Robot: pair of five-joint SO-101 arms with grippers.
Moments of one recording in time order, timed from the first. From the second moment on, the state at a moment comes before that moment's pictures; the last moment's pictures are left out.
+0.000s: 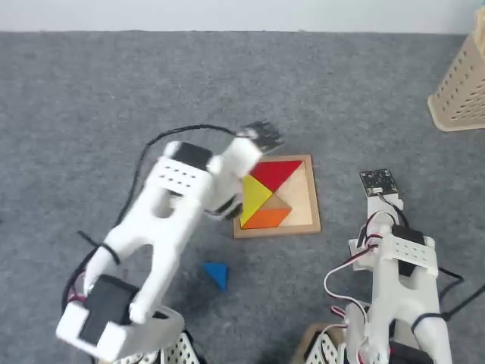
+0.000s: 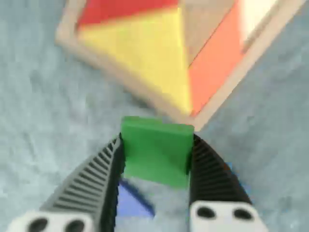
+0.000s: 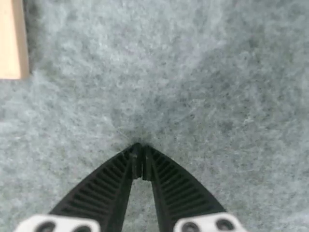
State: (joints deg) left arm 17.8 -7.1 26.2 75.0 -23.0; right arm 14.2 -32.1 70.9 49.6 24.0
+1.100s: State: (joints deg) left arm 32.7 37.3 -18.2 77.1 3.3; right arm 14.2 -32.1 70.9 49.6 24.0
